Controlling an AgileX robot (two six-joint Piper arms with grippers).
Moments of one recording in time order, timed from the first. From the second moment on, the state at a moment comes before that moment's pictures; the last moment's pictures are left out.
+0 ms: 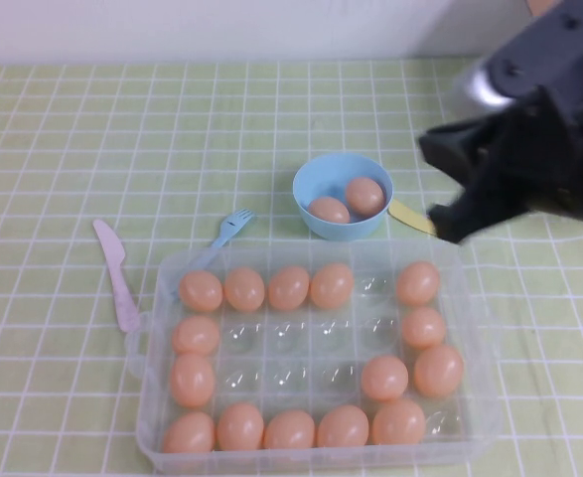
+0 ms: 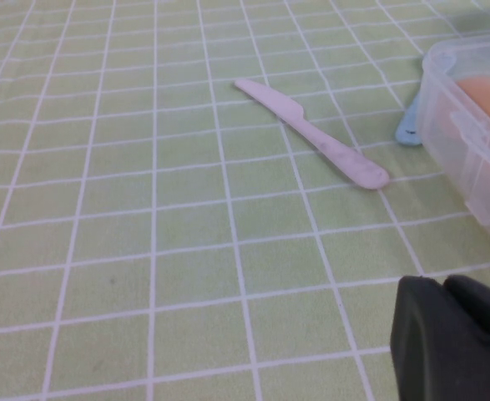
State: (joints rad) right arm 0.60 1.24 -1.03 0.11 0.30 -0.23; left arm -0.16 -0.01 0.03 -0.02 0.37 0.04
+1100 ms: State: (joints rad) right arm 0.11 0.18 -0.18 -0.02 0.22 -0.09; left arm -0.16 -0.01 0.03 -0.02 0.37 0.04
